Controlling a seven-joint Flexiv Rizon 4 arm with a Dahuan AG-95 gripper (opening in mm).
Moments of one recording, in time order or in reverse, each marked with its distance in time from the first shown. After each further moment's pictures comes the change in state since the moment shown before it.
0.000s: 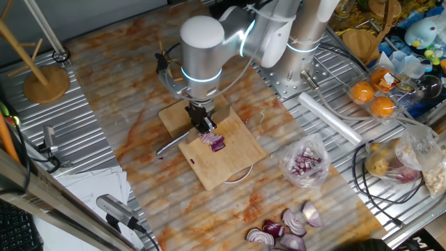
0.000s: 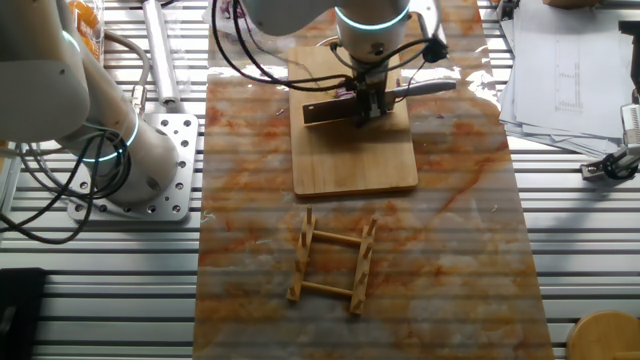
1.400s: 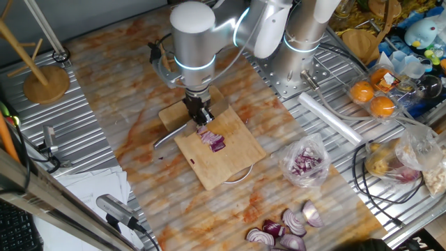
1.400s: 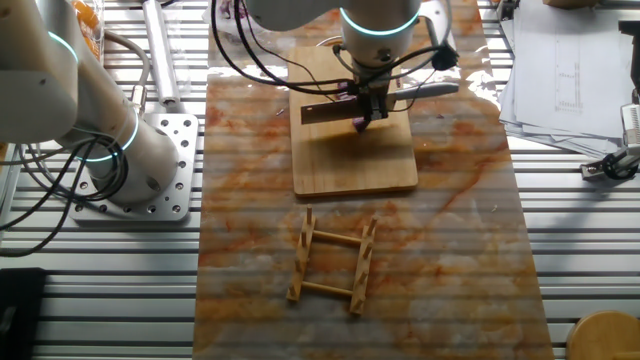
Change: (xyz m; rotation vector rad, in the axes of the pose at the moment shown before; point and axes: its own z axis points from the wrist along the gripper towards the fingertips) arm 0.002 -0.013 -0.021 -0.031 0.025 0.010
